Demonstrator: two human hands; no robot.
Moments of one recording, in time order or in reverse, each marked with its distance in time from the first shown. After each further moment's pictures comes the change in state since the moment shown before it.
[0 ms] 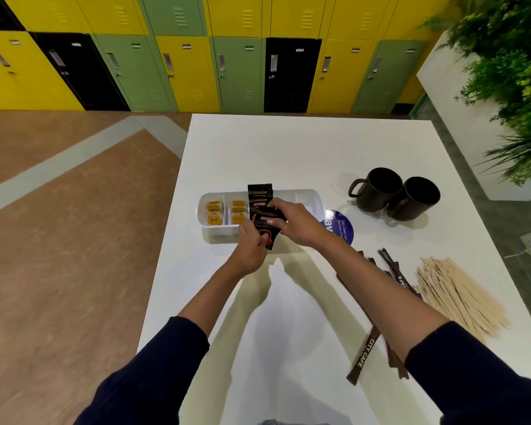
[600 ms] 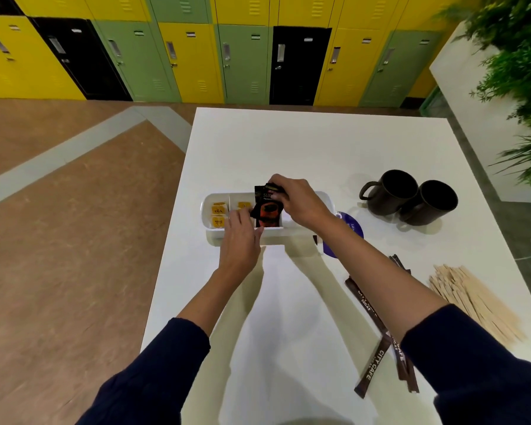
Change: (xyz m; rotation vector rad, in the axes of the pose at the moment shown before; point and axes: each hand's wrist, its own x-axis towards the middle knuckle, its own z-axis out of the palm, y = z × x) left_hand 0.005 0.002 -0.020 0.439 0.344 0.144; right_hand 0.042 -0.014 -0.016 -0.089 0.120 -0.103
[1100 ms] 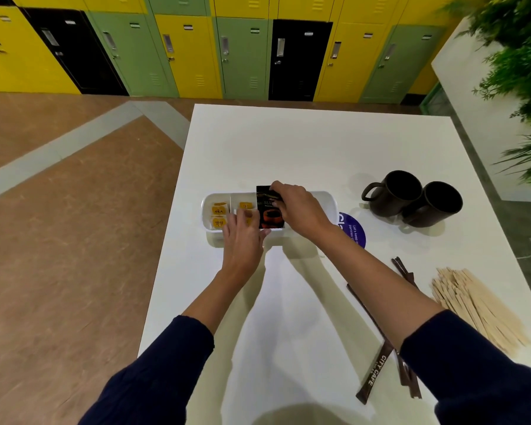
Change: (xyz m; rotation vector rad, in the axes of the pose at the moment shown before) left_hand 0.010 -0.003 0.013 0.179 -0.031 0.040; right_hand 0.004 0.011 0.017 -0.294 0.019 0.040
